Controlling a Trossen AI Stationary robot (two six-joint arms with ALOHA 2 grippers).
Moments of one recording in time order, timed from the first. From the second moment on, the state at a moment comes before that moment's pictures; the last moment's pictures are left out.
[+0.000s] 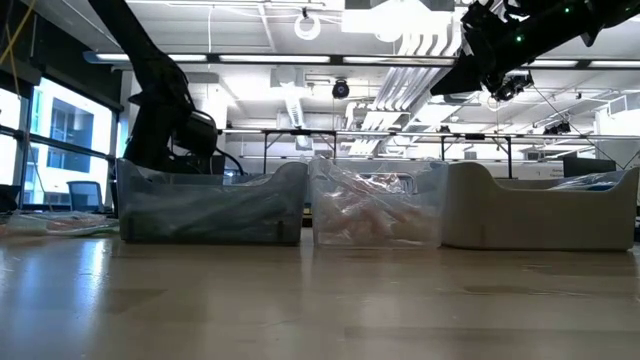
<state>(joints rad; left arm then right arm) 0.82 1.62 0.85 -0.90 -0.08 0.07 -0.40 0.83 0.59 -0.07 0.16 -0.07</state>
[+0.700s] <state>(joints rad) 0.82 1.59 1.11 -0.91 -0.05 0.08 -0.40 0.83 0.59 -0.07 0.16 -0.08</state>
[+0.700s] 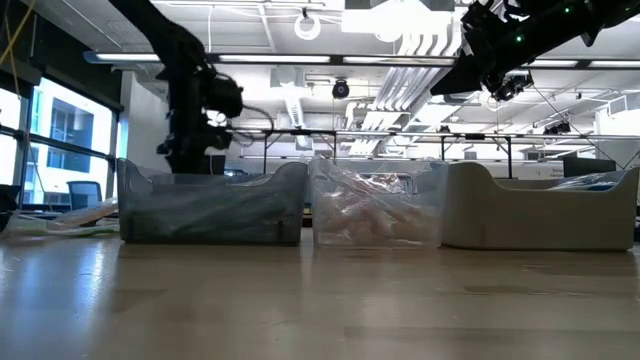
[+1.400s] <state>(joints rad) 0.82 1.58 1.43 -0.58 0.43 0.13 -0.40 0.83 0.59 -0.06 0.16 -0.08</state>
